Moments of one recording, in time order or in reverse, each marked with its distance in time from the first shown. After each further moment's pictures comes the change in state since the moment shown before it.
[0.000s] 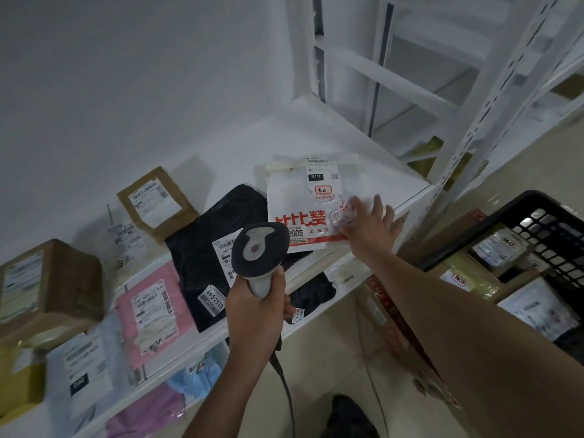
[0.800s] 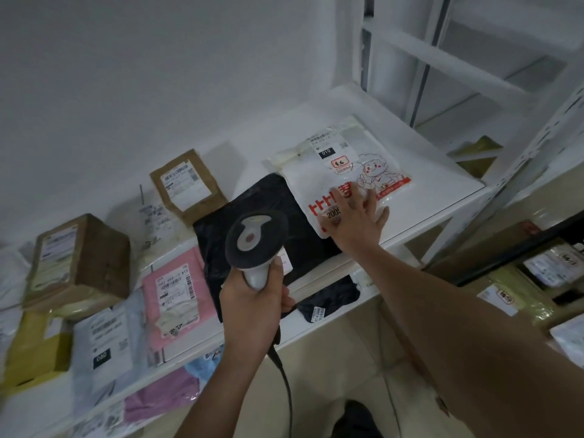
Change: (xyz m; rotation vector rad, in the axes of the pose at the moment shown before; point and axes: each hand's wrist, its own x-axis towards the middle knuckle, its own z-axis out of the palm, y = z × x) left_hand 0.024 -0.017 -0.024 -0.068 0.128 -0.013; right_hand 0.015 -0.062 0.055 -0.063 -0.021 -0.300
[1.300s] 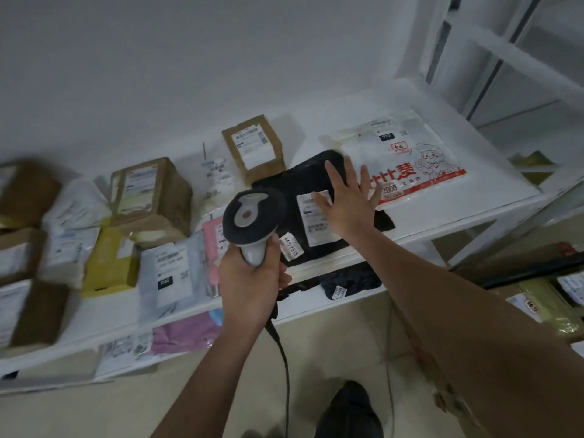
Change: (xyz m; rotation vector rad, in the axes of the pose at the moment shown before) left_hand -0.021 -0.006 -0.102 0.006 0.175 -0.036; right_hand -0.056 -0.122 -0.016 0.006 -0.013 -0.229
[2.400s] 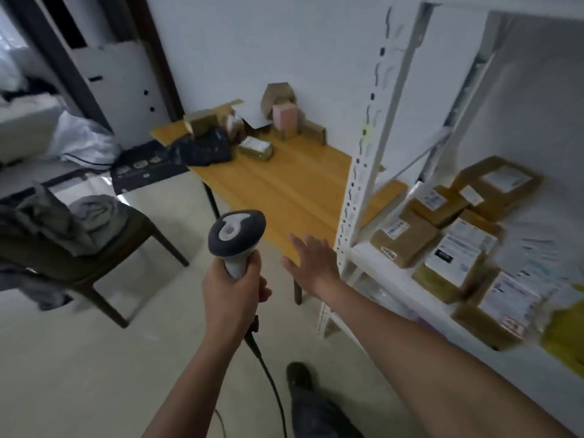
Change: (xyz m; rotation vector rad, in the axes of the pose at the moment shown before) left_hand -0.074 -0.256 -0.746 -0.265 1.020 -0.247; right_hand -0.438 -0.777 0.279 -0.121 -0.627 -1.163
